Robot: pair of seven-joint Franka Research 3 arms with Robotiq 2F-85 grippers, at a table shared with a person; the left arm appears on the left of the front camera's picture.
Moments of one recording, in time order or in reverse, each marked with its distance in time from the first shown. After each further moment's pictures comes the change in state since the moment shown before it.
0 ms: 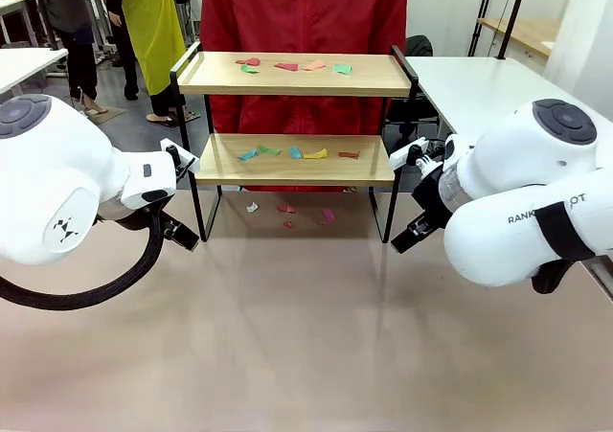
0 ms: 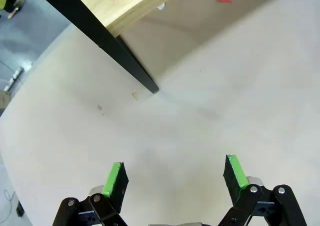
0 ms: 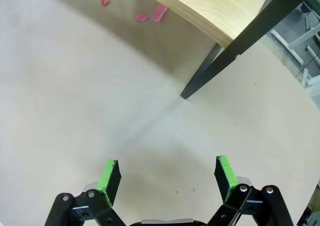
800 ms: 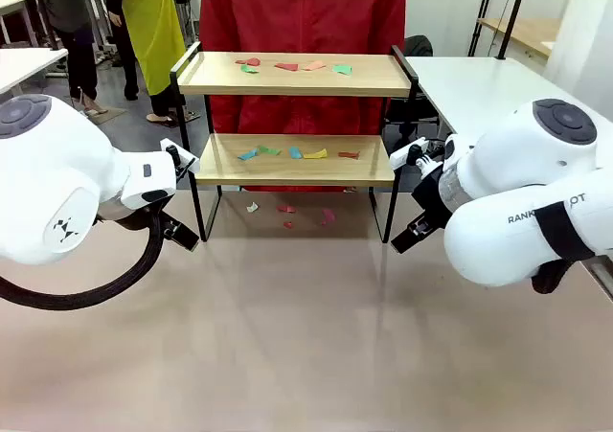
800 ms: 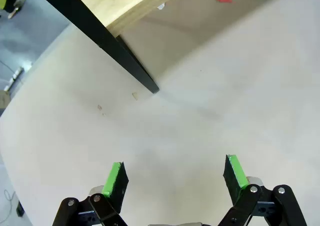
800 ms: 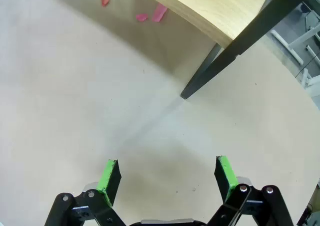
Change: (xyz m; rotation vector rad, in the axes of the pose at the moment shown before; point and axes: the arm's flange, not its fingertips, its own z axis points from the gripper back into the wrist) left arm 0.000 0.000 0.000 0.000 0.000 0.000; right arm 0.000 0.000 0.000 0.000 0.000 -0.001
